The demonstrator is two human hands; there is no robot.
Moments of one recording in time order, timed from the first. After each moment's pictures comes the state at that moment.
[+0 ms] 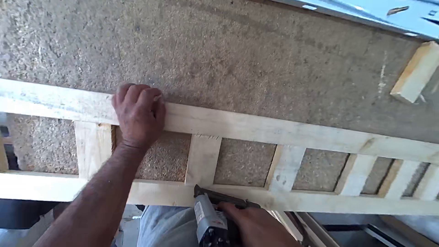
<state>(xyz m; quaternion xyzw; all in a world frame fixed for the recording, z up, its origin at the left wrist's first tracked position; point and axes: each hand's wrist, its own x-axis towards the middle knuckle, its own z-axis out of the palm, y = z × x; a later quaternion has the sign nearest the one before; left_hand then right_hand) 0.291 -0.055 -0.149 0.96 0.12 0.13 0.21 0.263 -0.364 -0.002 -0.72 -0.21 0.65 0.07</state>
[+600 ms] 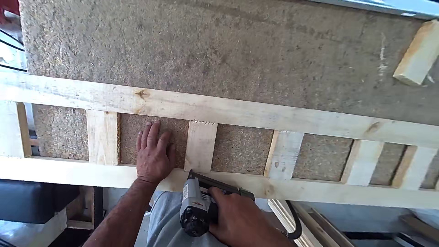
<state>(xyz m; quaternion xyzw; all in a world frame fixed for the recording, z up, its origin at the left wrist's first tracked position) 0.162 -0.122 -0.164 0.98 0.12 -0.01 0.17 0.243 -0.339 -0.004 -0.73 -0.20 0.65 0.03</state>
